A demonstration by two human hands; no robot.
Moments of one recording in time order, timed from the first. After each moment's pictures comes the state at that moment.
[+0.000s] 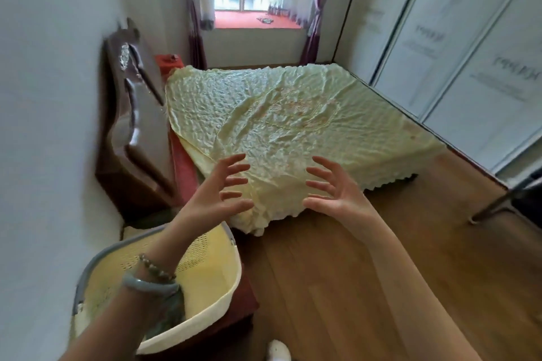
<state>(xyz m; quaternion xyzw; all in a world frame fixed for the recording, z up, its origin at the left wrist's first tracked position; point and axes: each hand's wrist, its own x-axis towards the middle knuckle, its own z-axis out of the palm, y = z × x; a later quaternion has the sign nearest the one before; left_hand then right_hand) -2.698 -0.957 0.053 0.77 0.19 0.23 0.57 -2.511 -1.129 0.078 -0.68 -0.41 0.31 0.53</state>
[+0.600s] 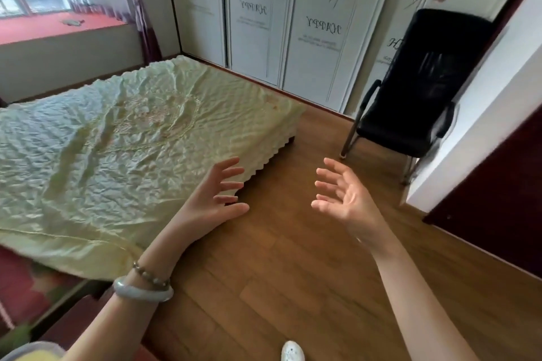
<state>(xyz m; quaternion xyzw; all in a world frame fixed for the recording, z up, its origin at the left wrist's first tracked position) -2.427 -1.077 0.057 0.78 -0.04 0.05 0.62 -2.360 -1.343 0.068 -0.75 -0.17 0.10 0.63</state>
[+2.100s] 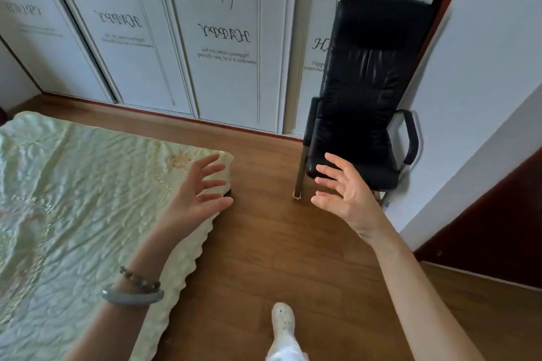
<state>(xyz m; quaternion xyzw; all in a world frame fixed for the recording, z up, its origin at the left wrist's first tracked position) -1.645 -1.159 0.048 0.79 -0.13 -0.01 0.60 -1.677 -1.444 0.061 -0.77 -0.03 0.00 0.64</state>
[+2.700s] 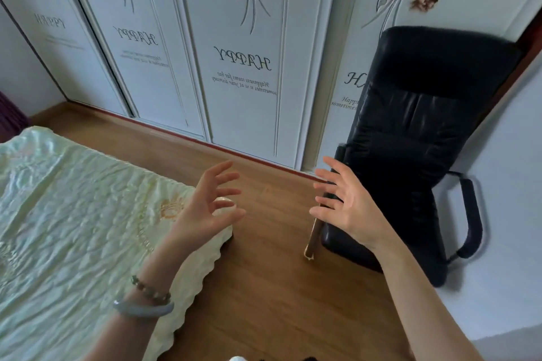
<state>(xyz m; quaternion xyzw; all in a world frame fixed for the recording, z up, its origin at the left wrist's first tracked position) -1.331 -1.241 0.053 0.79 -0.12 0.03 0.61 -1.322 -1.509 0.076 -0.79 -0.12 0.05 0.60</state>
